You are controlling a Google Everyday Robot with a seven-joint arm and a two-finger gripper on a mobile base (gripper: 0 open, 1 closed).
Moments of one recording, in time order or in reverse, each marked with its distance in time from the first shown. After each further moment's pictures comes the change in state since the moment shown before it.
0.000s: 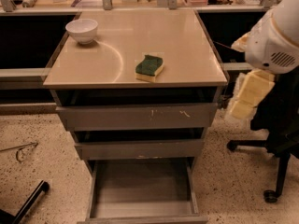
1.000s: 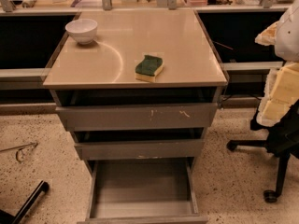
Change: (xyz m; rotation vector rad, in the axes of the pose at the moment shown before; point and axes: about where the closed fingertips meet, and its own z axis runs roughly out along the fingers) arm 0.025 0.009 -0.041 0.006 0.102 -0.024
